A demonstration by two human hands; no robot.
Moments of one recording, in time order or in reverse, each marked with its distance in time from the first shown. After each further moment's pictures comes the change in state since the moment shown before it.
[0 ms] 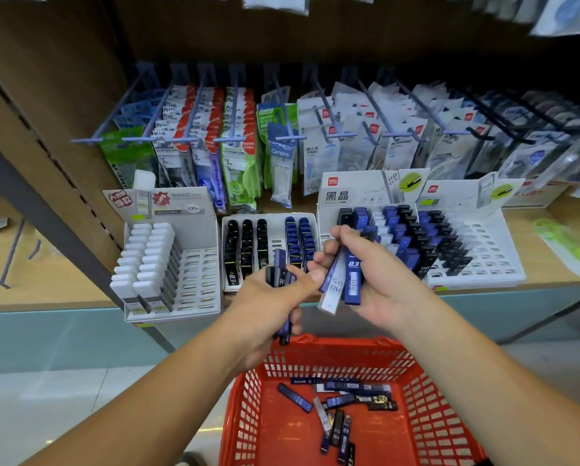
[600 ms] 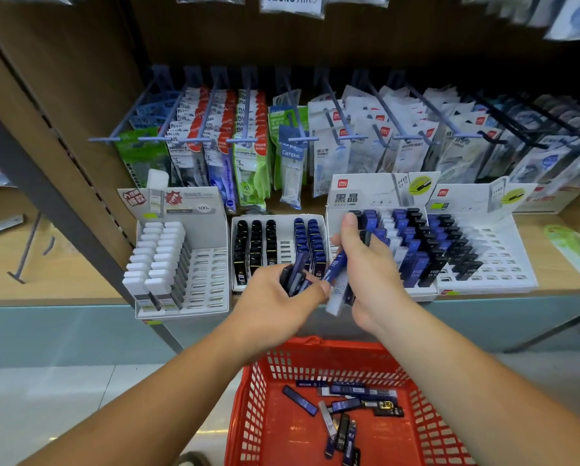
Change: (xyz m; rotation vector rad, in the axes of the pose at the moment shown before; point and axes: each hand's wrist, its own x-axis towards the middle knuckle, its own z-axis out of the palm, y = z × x) left_hand -0.003 0.002 -0.012 0.463 0.050 0.220; right_hand 0.011 0.022 0.011 -0.402 0.303 -0.301
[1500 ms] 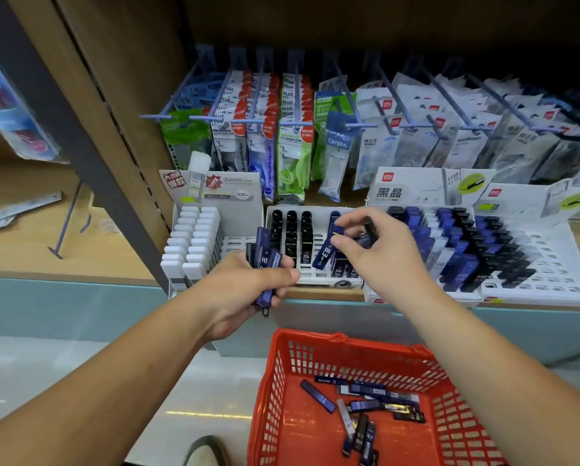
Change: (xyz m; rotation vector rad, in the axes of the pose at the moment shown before) left_hand 0.007 -0.021 -0.078 -0.372 0.015 -0.261; right_hand 0.022 0.006 0.019 -0.562 -0.220 -0.521
